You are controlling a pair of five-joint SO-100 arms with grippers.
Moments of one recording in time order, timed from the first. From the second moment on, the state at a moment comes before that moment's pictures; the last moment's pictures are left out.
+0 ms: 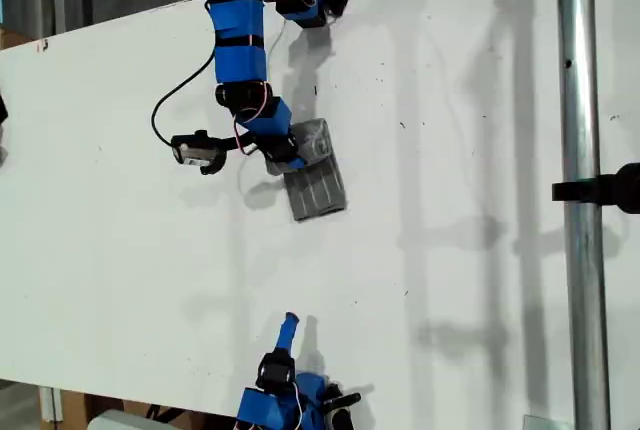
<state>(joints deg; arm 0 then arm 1) -6.6 199.0 160.9 69.2 -68.4 4.1 94.6 102.3 56.6 60.2</state>
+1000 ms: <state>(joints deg) -6.5 199.0 169.5 62.1 -68.6 12.1 186.9 151.2 66.1 65.0</state>
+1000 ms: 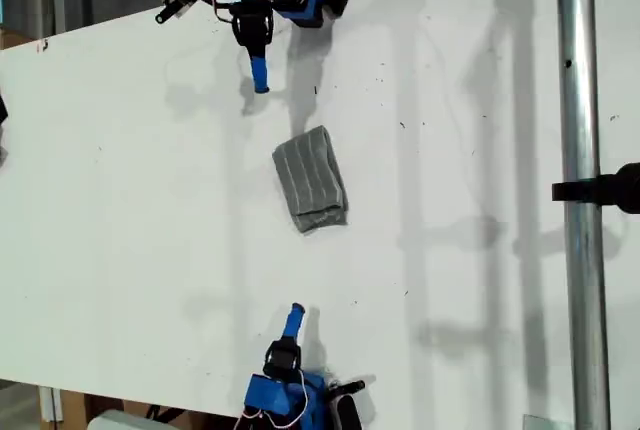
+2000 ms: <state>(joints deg) -8.5 199.2 178.4 73.5 -54.3 11.2 188.7 165.8 84.9 85.8</state>
